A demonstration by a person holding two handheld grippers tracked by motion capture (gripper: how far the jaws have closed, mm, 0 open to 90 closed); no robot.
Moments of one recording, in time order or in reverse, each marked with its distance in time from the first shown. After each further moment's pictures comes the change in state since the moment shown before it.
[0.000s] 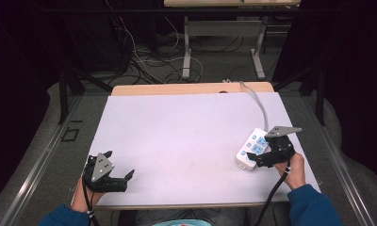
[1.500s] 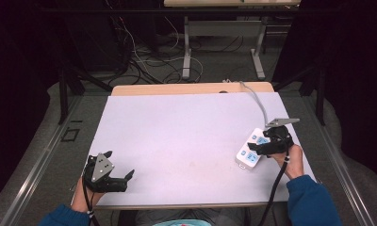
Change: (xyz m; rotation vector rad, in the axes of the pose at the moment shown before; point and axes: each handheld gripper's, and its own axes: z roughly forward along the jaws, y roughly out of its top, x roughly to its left) left arm 0.000 0.000 0.000 0.000 0.001 0.000; right arm -0.026 0.010 0.018 0.031 -0.025 0.061
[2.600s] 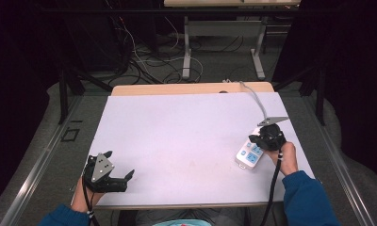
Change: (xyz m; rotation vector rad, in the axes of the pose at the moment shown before) left arm 0.001 0.000 -0.001 0.000 0.004 0.013; right arm 0.006 0.007 0.021 0.053 -0.038 -0.015
